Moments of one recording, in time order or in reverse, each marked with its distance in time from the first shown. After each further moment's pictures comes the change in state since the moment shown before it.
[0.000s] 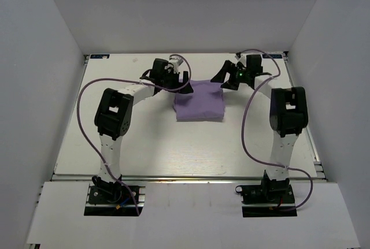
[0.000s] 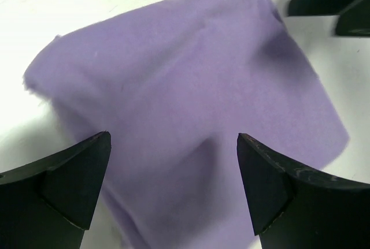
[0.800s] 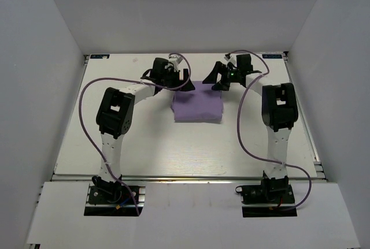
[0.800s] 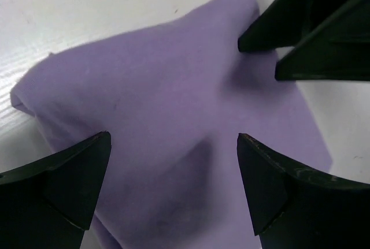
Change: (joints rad) left arm 0.001 -0.024 -0.013 0.064 -0.001 -0.087; right arm 0.055 0.056 0.104 -0.062 -0.051 -0.008
